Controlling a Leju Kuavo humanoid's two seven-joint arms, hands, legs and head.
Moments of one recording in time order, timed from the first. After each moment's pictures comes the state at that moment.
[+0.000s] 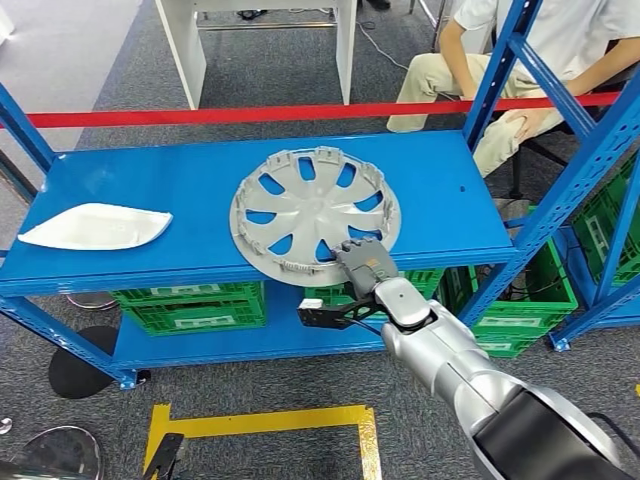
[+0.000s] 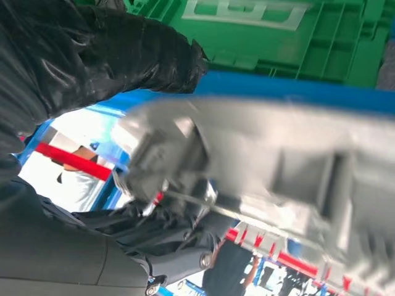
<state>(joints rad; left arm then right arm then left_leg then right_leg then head) -0.12 -0.08 0.10 -0.22 -0.19 0.00 -0.11 -0.80 0.13 0.76 -0.41 1.24 -0.41 0.01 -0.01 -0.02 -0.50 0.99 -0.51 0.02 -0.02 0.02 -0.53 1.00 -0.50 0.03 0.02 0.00</state>
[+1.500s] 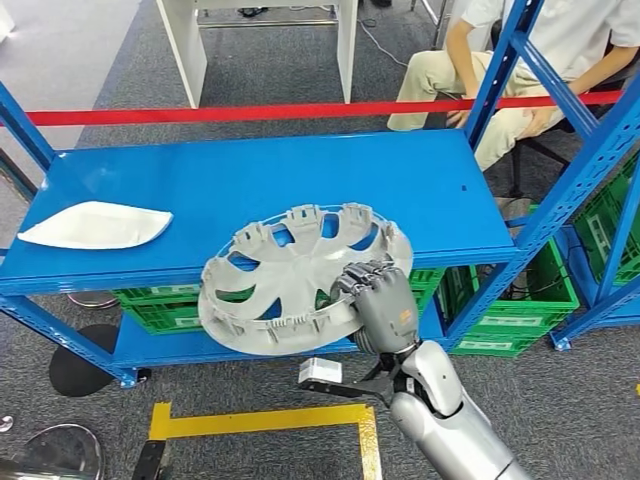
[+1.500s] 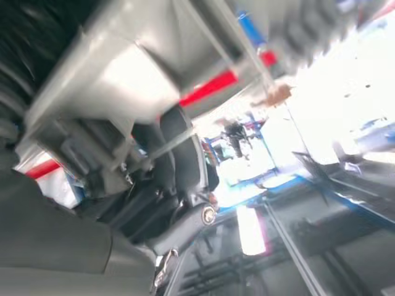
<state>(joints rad) -0.08 -0.07 0.13 -0.22 -0.13 0.09 -0.30 -0.27 -0.04 0.59 -1.38 1.00 -0.70 -0.21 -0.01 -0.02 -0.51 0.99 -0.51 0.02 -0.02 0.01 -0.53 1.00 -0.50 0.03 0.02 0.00</state>
